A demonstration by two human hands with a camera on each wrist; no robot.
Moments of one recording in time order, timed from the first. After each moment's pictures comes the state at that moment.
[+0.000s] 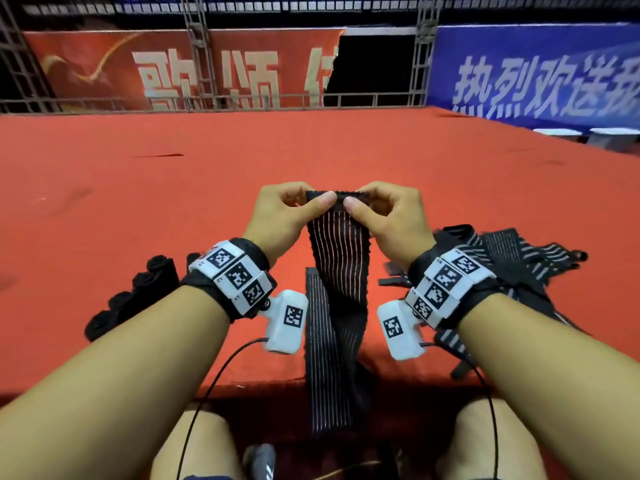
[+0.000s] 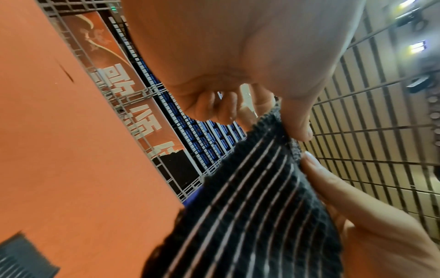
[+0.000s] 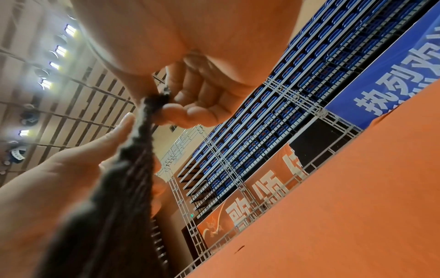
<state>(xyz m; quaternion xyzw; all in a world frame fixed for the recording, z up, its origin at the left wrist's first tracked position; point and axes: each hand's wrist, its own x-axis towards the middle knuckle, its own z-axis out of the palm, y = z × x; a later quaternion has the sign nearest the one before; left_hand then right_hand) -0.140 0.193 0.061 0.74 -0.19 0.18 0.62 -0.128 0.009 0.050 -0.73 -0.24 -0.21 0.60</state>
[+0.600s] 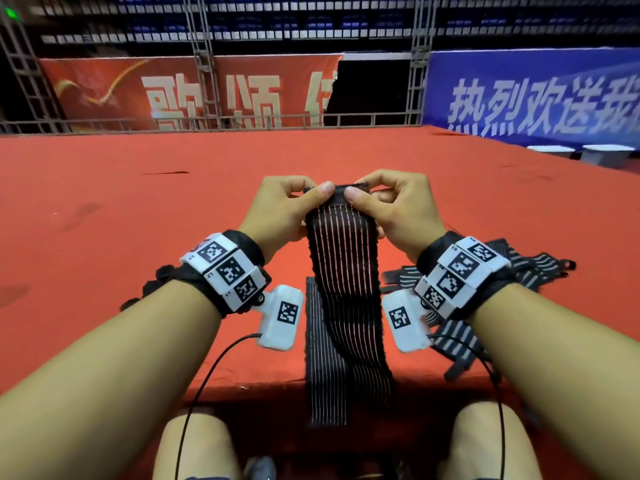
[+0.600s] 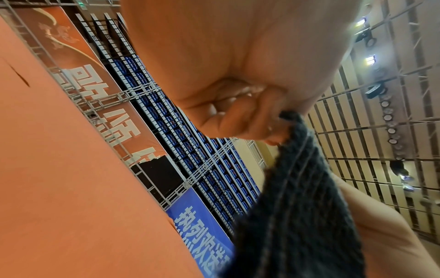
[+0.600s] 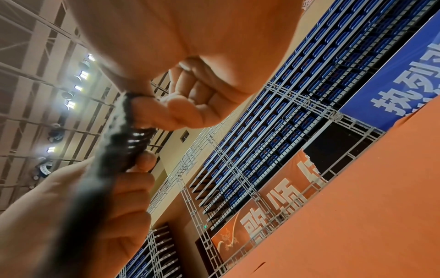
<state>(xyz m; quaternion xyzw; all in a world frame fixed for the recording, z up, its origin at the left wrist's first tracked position) -0.182 0.184 0.103 0.74 -0.19 0.13 0.63 -0.168 0.001 0.095 -0.71 -0.24 -0.18 0.63</state>
